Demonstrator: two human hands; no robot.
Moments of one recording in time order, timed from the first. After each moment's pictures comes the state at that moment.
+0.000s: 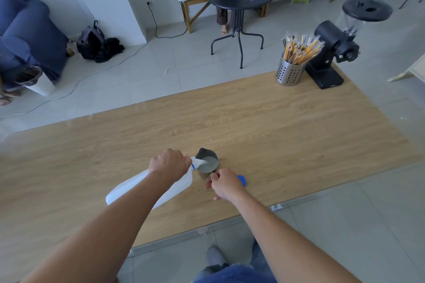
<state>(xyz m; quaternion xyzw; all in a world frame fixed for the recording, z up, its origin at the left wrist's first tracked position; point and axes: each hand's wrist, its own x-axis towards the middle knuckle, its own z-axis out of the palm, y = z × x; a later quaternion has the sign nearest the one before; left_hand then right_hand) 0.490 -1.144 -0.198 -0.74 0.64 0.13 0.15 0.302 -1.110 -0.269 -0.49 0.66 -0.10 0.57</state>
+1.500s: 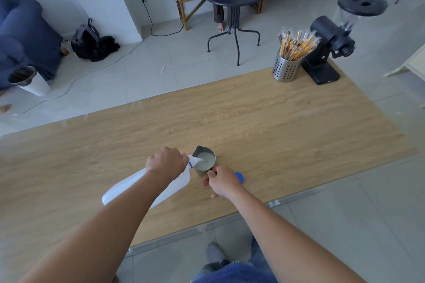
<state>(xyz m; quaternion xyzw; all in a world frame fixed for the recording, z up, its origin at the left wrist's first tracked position) 0.489 -1.145 -0.201 -0.75 0.63 0.13 0.15 0.300 -1.110 -0.264 -0.47 0.66 -0.11 0.58</state>
